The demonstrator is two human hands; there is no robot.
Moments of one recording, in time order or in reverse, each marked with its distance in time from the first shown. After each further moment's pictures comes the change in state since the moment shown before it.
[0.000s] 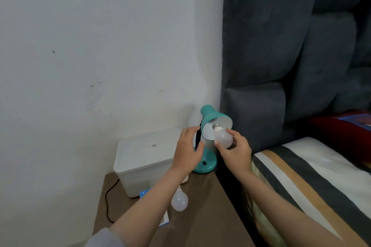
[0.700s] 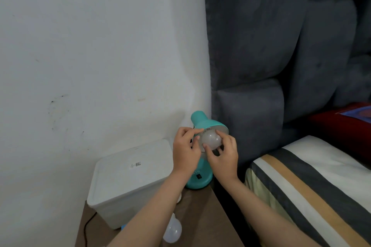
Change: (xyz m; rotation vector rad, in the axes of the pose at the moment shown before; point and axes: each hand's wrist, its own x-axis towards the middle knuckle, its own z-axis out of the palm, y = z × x) left_hand 0.058 -0.018 0.053 -0.133 0.110 0.007; right_hand 0.043 0.041 0.048 0.134 0.110 -0.136
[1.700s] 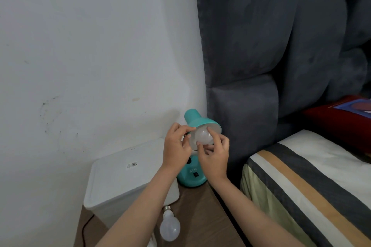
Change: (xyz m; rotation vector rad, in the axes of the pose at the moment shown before) left_hand 0.009 -0.006 -0.015 0.073 -0.112 0.084; right_hand -0.010 -0.001 0.020 0.024 0.062 0.000
